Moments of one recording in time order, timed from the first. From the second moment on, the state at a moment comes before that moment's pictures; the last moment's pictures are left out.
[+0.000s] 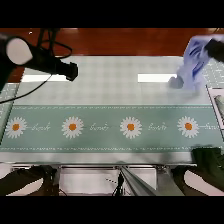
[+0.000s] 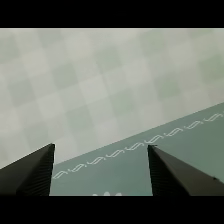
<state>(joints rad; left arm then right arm) -0.37 -1.24 1.51 1.55 -1.25 -1.56 -0.23 -1.15 1.24 -1.27 0.43 1.59</state>
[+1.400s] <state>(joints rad) -0.37 -0.92 1.70 1.61 -1.73 -1.63 0.83 -1.28 1.02 -1.15 0.75 1.62</state>
